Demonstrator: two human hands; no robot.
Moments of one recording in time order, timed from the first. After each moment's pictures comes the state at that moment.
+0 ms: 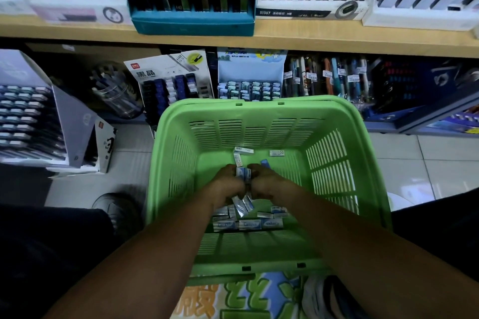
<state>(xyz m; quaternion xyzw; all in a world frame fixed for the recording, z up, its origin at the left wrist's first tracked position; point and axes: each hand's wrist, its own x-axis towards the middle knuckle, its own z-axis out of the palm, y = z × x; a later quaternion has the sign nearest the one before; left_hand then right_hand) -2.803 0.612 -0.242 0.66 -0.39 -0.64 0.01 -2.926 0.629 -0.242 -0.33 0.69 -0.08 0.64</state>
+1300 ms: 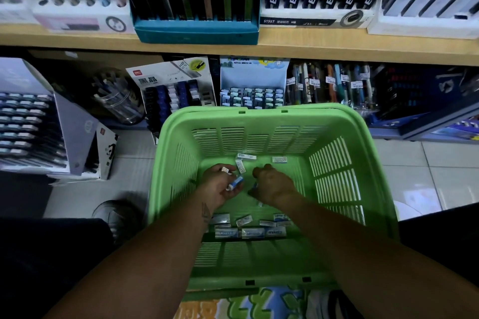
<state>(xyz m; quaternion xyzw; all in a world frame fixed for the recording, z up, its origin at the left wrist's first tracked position) -2.789 0.593 -0.255 0.66 -0.11 -0.70 0.23 -2.939 0.624 -0.258 -0.63 0.69 0.11 0.33</state>
